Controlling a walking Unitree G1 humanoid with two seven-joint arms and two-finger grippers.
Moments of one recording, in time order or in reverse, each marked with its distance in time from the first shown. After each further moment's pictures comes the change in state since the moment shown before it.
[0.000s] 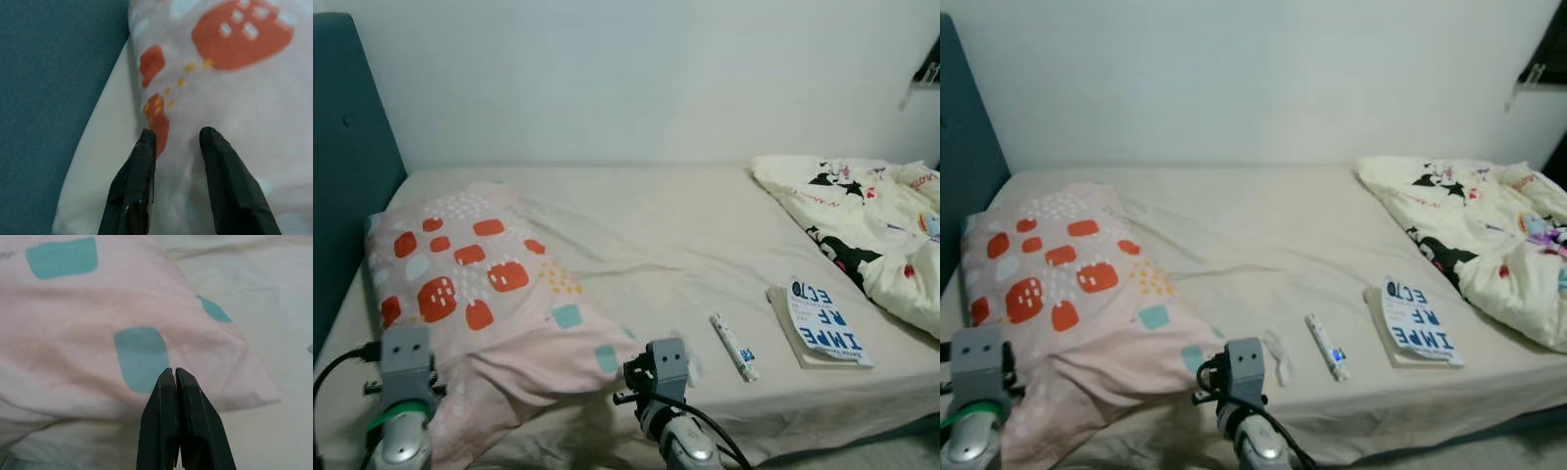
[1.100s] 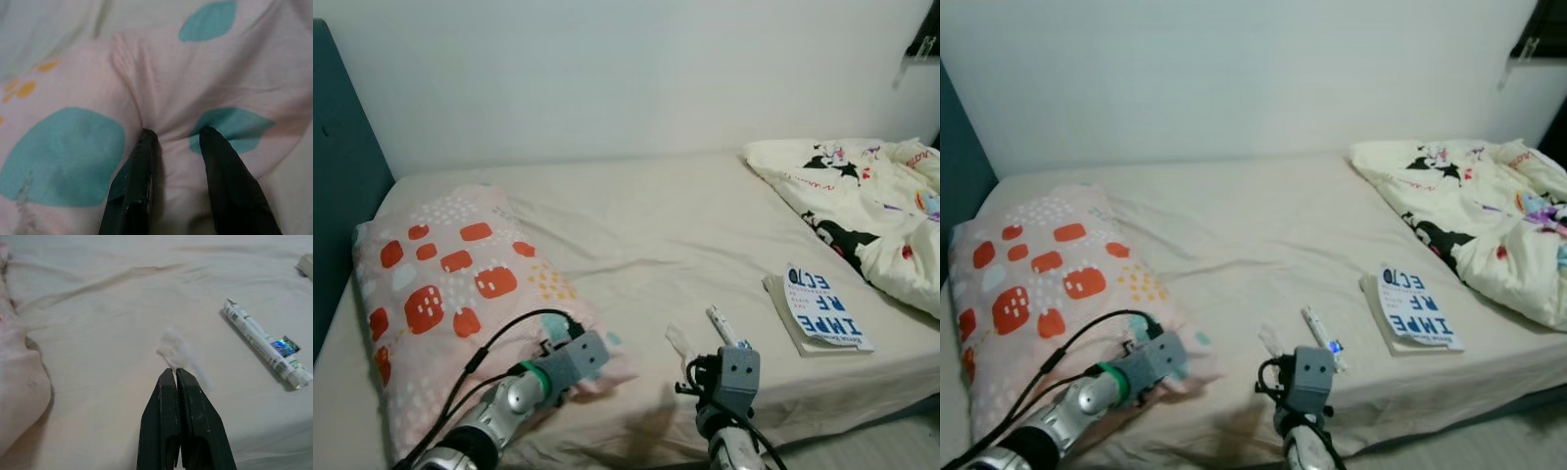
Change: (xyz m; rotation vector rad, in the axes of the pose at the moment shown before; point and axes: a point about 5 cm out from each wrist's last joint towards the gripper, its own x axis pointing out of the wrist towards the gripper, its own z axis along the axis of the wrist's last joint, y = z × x) left arm 0.001 -0.130 0.021 0.795 -0.143 -0.790; right arm -0.033 -0.058 0.004 0.010 -0.166 -0.355
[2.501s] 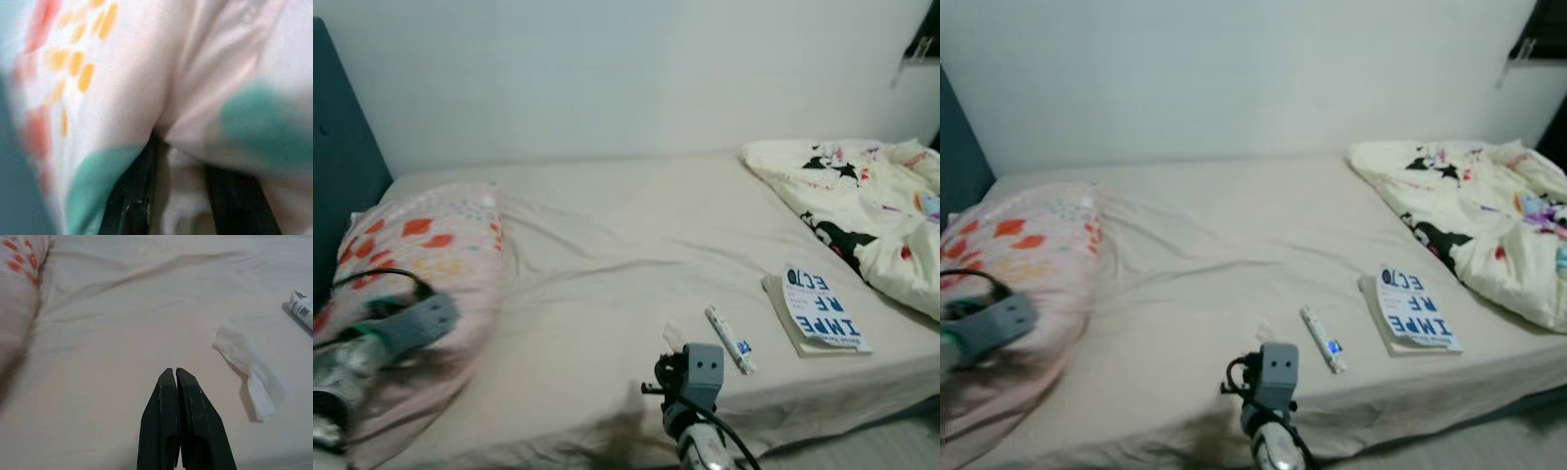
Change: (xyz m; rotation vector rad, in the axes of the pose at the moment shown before) left arm -0.041 0.092 -0.071 0.027 0.213 0.131; right arm 0.006 0.034 -0.002 0.027 0.040 0.106
